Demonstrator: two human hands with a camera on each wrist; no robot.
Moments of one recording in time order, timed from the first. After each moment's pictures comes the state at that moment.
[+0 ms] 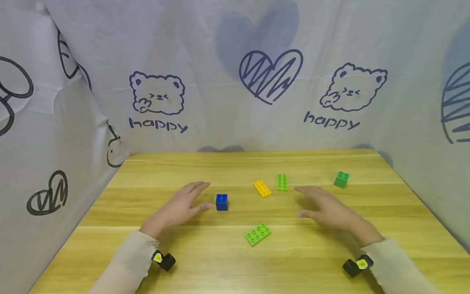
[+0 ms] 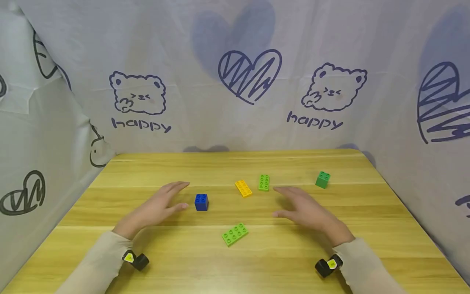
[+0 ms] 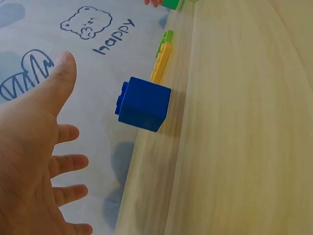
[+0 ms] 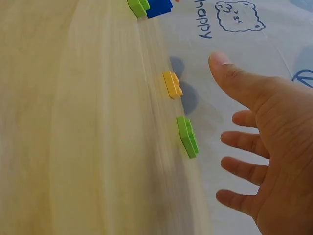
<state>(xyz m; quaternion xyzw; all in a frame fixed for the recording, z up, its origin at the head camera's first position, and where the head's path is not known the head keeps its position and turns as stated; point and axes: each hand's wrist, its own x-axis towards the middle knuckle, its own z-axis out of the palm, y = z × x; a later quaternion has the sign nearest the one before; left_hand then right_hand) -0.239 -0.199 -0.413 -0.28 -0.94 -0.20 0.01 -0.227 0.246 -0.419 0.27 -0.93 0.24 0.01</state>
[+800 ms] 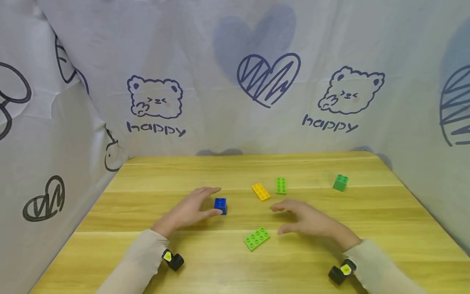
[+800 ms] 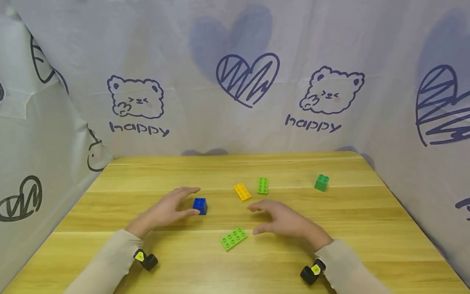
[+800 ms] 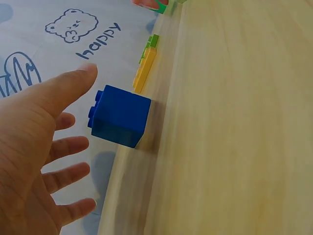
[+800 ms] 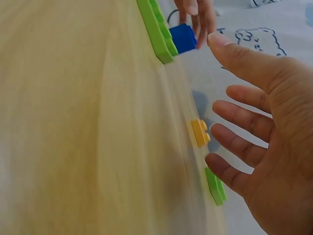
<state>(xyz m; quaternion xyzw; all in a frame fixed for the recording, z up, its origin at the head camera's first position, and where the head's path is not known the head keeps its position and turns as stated) -0.251 -0.172 -0.421 -0.28 -0.93 -0.23 -0.01 -0.223 0.201 -0.422 0.33 -0.87 0.34 -0.11</state>
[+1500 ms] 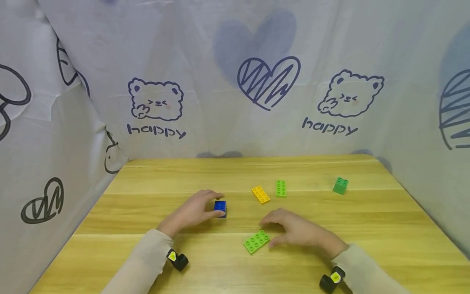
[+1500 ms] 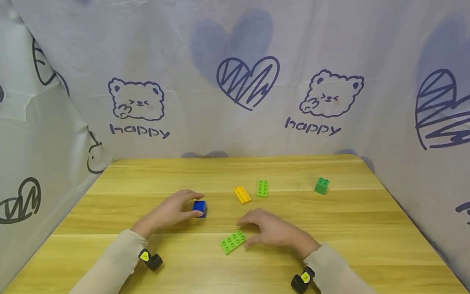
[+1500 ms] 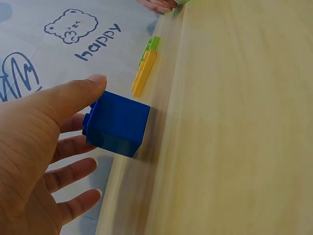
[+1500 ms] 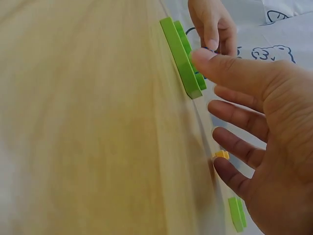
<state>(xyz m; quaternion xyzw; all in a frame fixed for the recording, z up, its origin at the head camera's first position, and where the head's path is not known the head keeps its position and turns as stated) -0.259 -0.160 -0.422 -0.29 -0.93 -0.22 -0.01 -0.218 0.175 -0.437 0.39 -0.87 0.29 -0.10</state>
